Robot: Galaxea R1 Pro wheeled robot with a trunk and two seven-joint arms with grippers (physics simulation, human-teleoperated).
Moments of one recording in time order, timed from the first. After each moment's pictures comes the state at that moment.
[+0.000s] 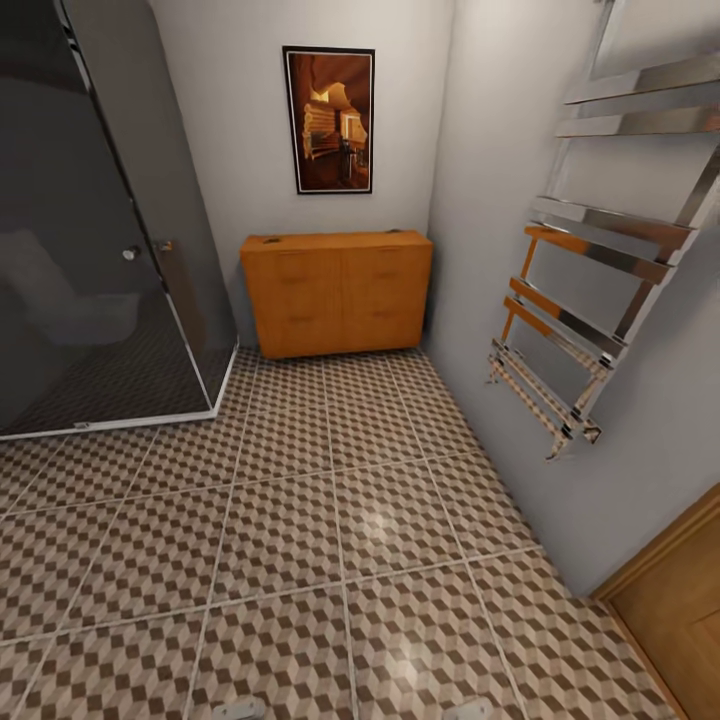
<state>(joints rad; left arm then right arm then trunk) -0.49 0.01 -2.03 -0.12 2.19 -0.03 0.14 -0.37 0.14 0.34 -0.03 -0.02 -0.42 -0.23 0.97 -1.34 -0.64</state>
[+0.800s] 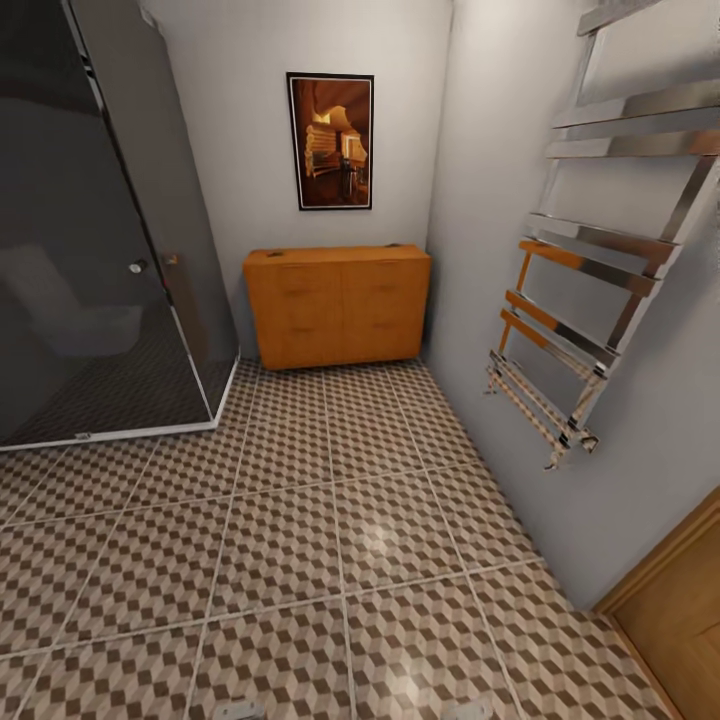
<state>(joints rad) -0.49 0.01 -2.03 -0.12 2.19 -0.03 0.14 -0.37 0.14 0.34 -0.03 -0.02 -0.42 -0.23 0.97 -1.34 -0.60</state>
